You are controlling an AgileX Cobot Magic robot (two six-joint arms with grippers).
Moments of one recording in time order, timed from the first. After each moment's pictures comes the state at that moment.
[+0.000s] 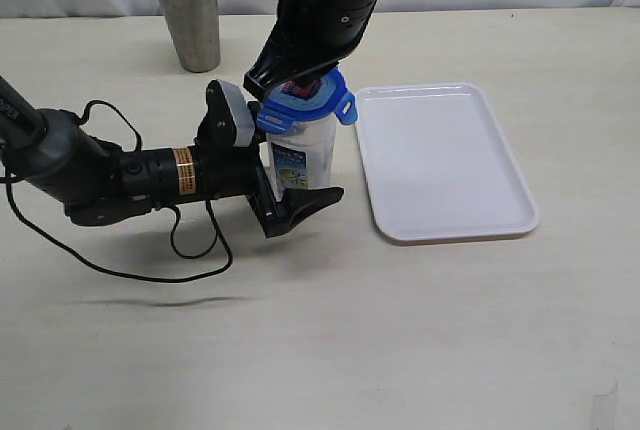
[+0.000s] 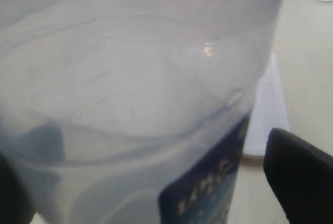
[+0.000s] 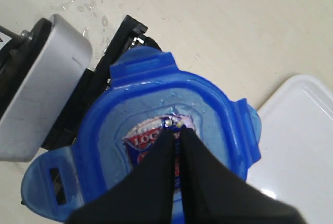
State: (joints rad) left arm -0.38 2.27 -0.92 0.91 -1.14 -0.18; right arm 0.67 1.94 -1.72 -0.08 1.04 -0.16
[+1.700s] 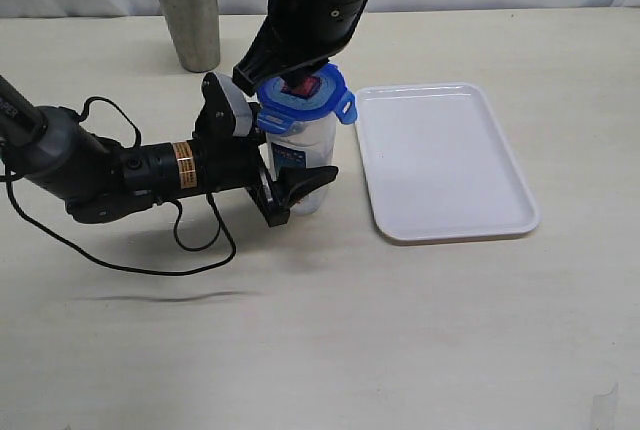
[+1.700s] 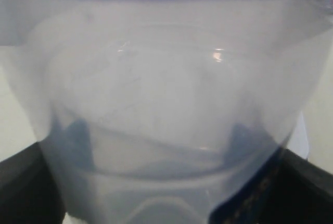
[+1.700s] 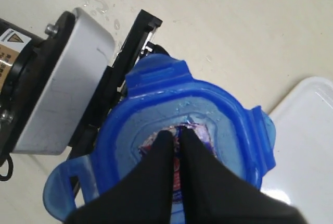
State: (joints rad) left arm -0.38 2.27 -0.92 0.87 -1.13 -0.21; right arm 0.67 1.96 -1.78 -0.05 1.07 -0.16
